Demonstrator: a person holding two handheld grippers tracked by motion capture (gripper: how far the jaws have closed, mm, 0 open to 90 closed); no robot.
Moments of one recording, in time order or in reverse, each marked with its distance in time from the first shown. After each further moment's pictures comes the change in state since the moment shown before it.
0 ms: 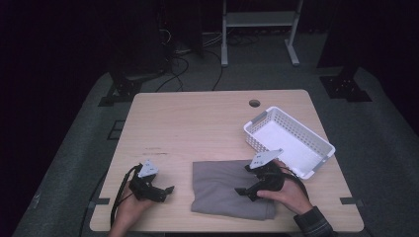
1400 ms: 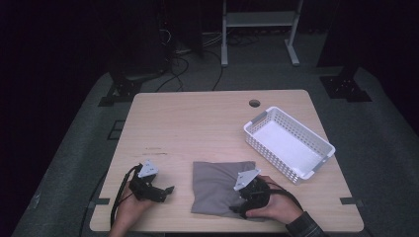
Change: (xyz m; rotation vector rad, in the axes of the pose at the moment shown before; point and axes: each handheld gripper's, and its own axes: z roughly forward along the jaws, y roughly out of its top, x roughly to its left) left arm 0.000 0.000 0.000 -0.001 0.000 0.000; right arm 0.031 -0.018 0.041 0.171 -0.021 -0.168
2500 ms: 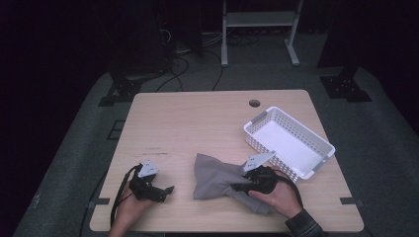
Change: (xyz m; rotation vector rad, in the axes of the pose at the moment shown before) left arm 0.000 0.000 0.000 0.000 -0.003 0.002; right arm -0.026 0.016 -0.038 -0.156 0.048 0.174
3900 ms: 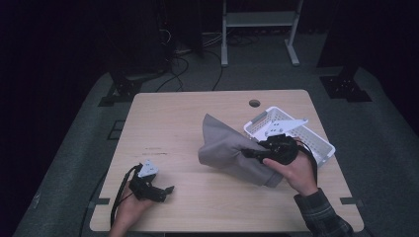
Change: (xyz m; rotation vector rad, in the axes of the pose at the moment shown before) left arm 0.000 0.000 0.000 -0.003 0.000 -0.002; right arm -0.023 0.057 -0.086 -0.208 -0.091 0.032
